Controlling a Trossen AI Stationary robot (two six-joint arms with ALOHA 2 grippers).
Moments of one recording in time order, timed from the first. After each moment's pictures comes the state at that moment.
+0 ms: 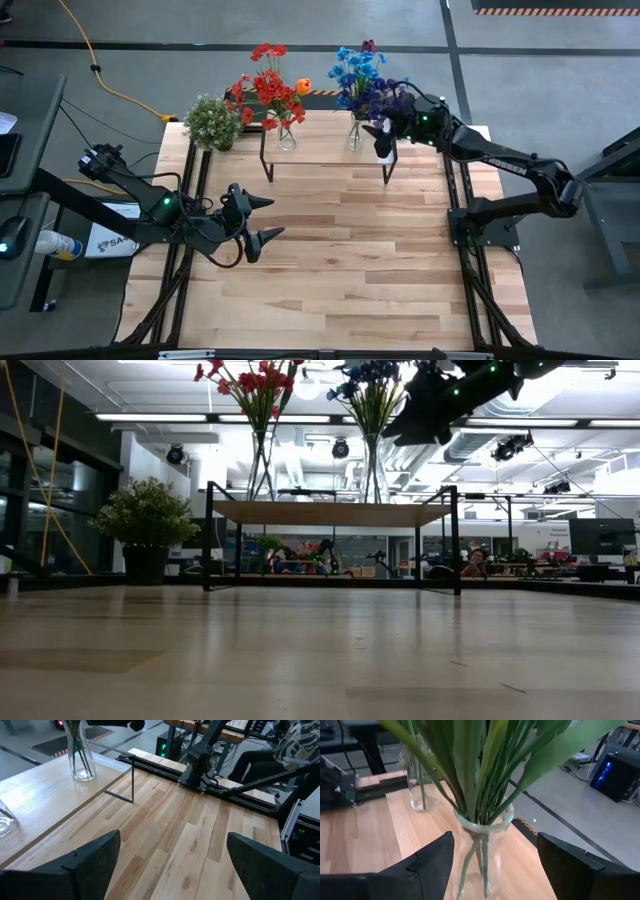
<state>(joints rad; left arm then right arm) -0.56 1.13 1.14 -0.56 -0.85 -0.61 -0.61 1.21 0.96 -0.06 -0.06 -0.06</state>
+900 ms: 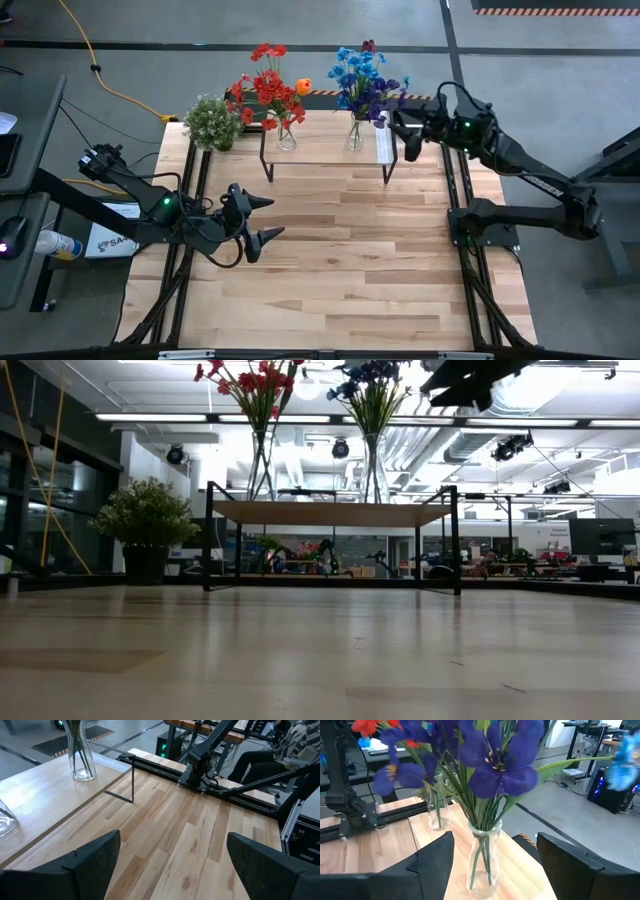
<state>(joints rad) -0.56 1.13 1.14 -0.56 -0.85 -0.61 -0.61 0.92 0.96 -0.23 -0.06 0.00</state>
